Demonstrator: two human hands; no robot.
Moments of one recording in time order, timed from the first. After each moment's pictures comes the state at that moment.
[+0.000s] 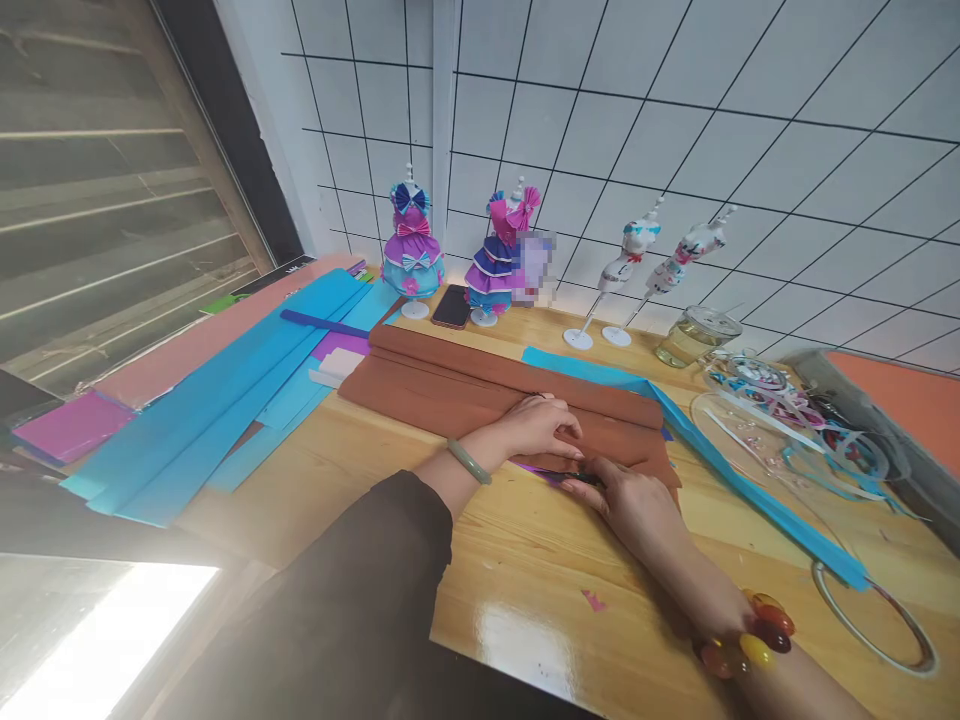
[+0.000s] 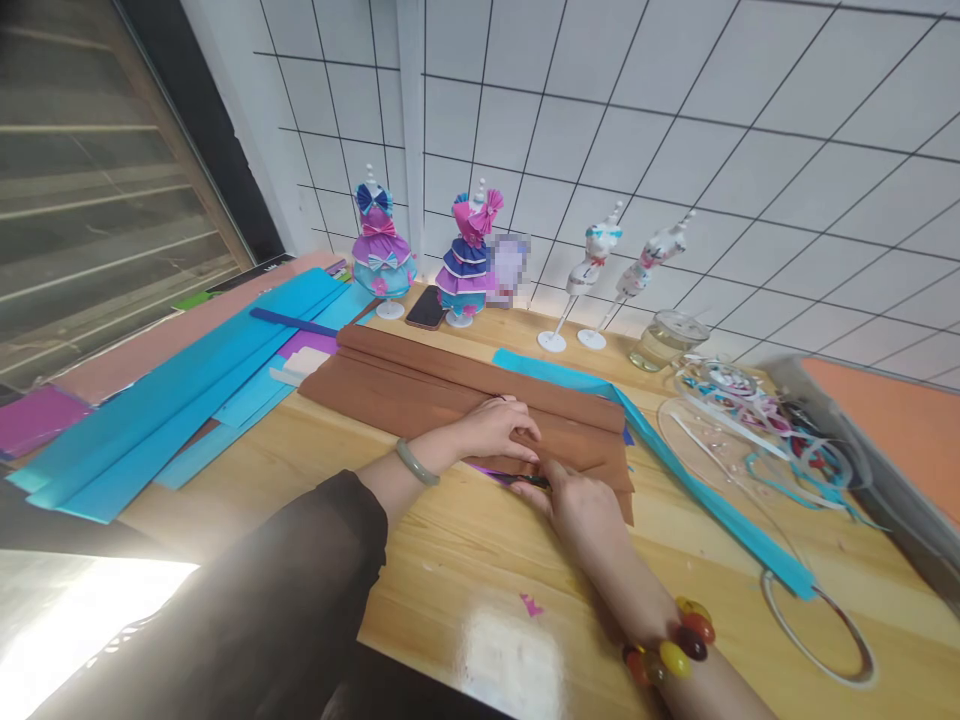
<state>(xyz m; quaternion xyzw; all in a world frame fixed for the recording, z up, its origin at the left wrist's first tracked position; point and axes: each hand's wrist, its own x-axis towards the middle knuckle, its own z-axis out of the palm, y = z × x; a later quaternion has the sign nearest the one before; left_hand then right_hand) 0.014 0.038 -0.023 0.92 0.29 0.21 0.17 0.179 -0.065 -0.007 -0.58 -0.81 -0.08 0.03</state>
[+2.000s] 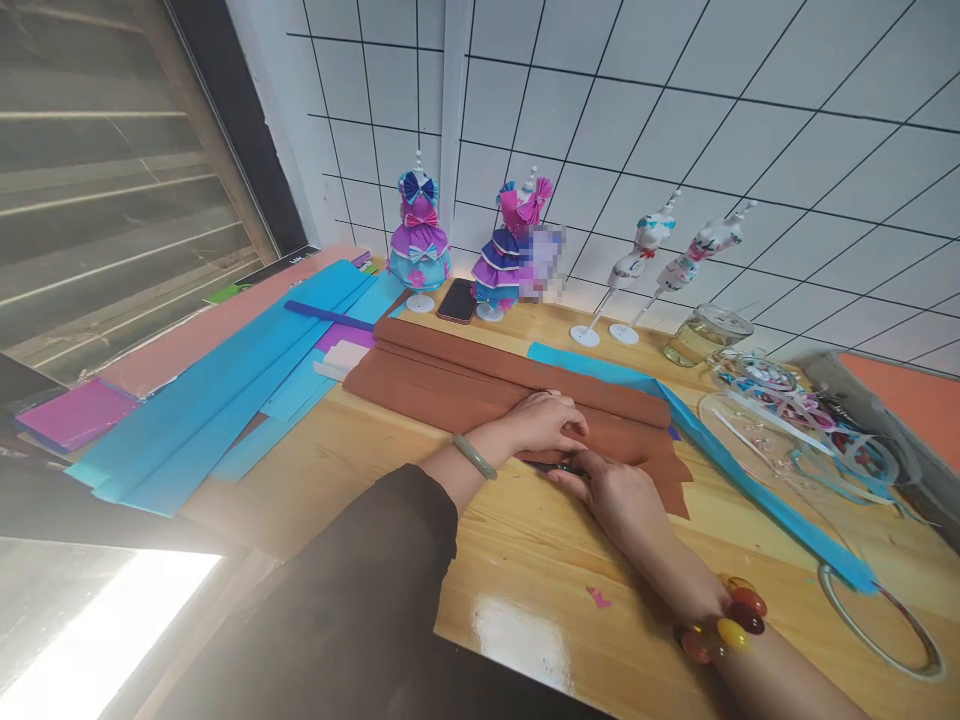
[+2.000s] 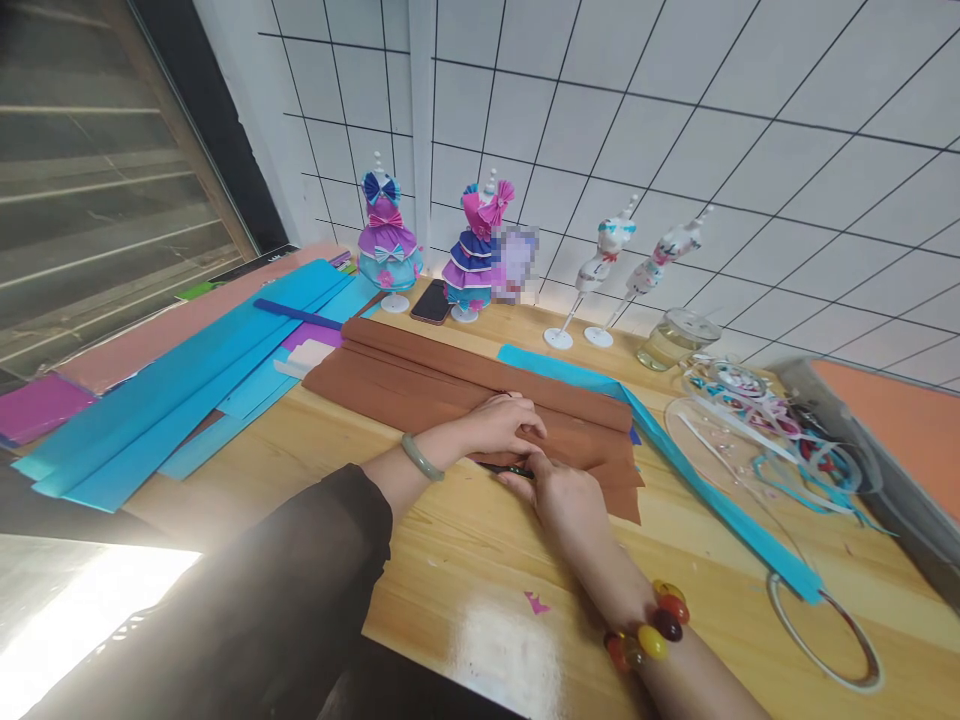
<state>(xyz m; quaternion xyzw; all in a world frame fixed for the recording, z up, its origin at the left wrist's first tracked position) 0.015 0.039 -0.023 0.92 0.31 0.20 0.16 0.154 -0.061 -0.004 -0.56 -0.82 -0.07 0.05</state>
